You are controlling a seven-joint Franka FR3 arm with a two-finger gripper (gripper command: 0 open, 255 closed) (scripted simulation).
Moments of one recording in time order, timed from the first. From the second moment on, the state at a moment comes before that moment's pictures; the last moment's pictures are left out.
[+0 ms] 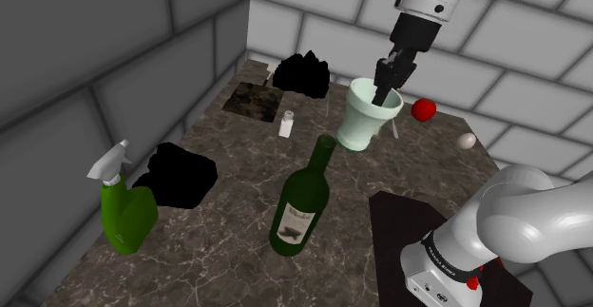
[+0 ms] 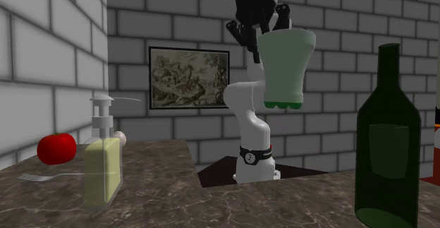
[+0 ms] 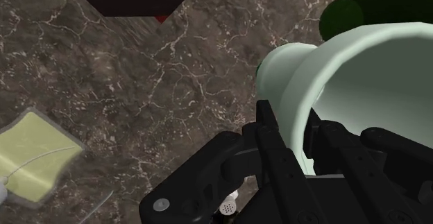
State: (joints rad) arm 0.10 -0.66 0.10 -2.30 0.21 1.57 0.13
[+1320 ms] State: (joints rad) arm -0.06 -0.92 -0.31 -2.40 -0.13 1.39 -0.29
